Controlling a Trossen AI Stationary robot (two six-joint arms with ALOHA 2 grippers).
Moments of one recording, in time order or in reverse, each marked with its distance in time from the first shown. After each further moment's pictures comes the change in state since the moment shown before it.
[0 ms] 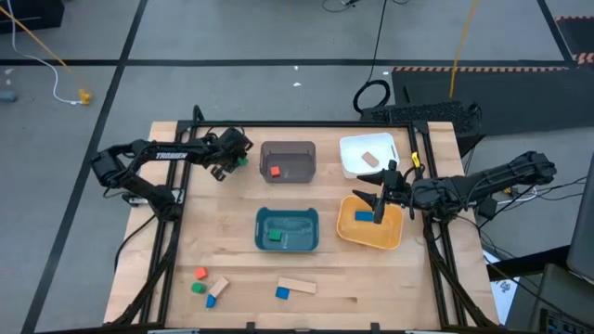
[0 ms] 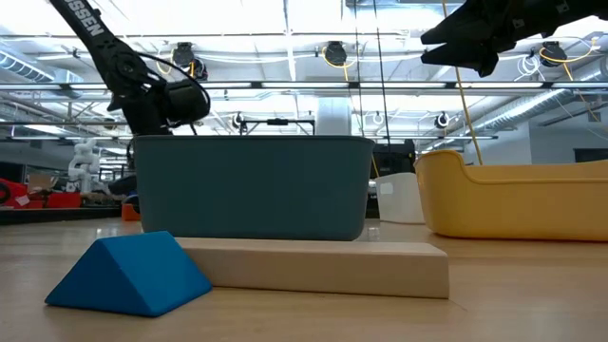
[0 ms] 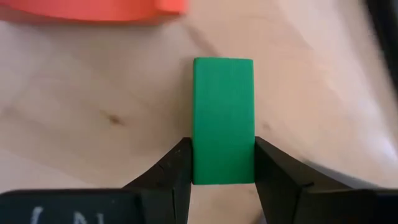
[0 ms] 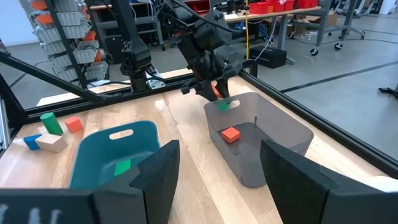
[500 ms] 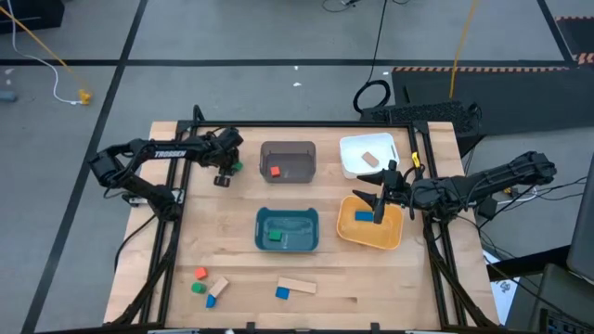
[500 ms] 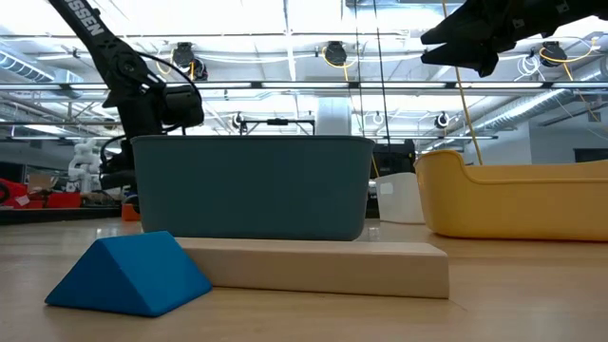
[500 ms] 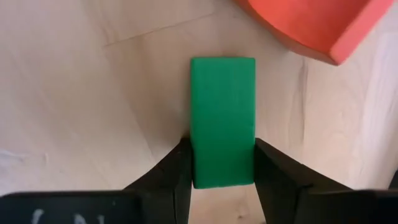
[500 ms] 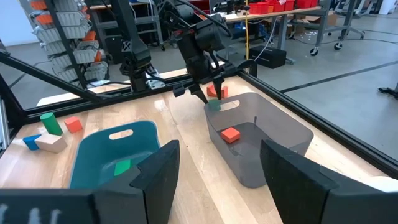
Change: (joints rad) left arm 0.037 0.025 0.006 -0.165 0.059 -0.571; right arm 0.000 0.000 0.000 0.000 0.000 0.000
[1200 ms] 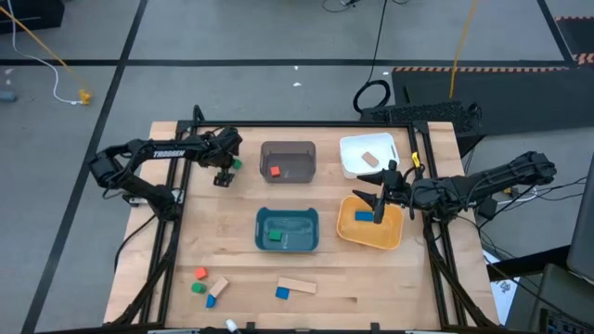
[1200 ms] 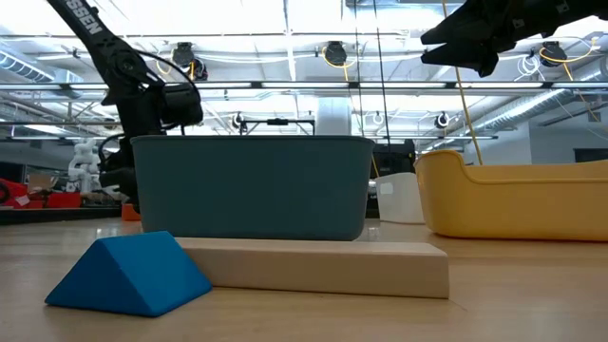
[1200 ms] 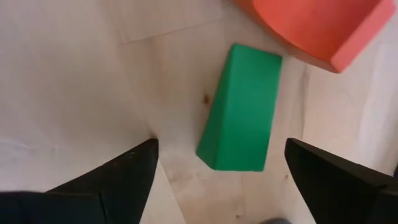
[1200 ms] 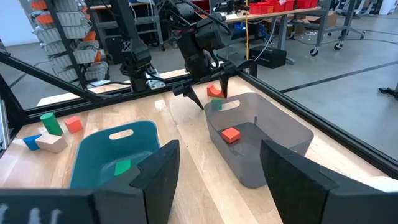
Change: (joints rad) left arm 0.010 -0.008 0.004 -0.001 0.013 -0.041; right arm 0.000 0.000 0.000 0.000 0.000 0.000
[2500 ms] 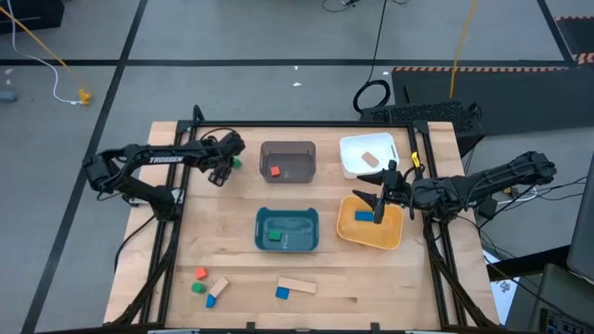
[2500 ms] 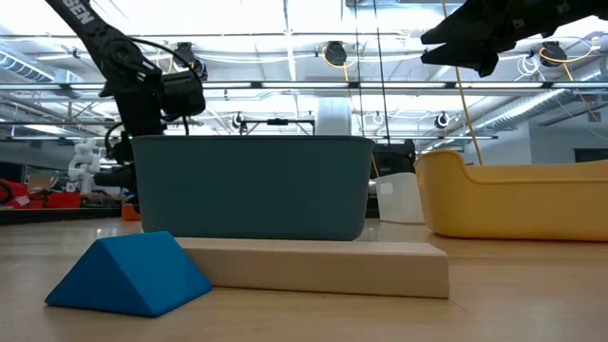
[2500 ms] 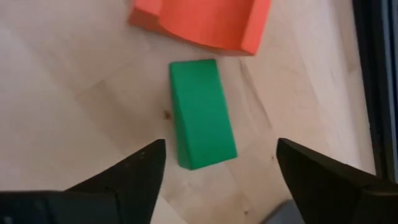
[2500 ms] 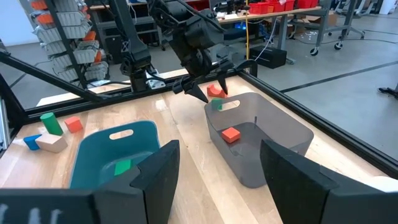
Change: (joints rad) left arm -0.098 -0.084 -0.006 -0.005 -0.219 0.245; right arm 0.000 0.000 0.000 0.000 0.000 0.000
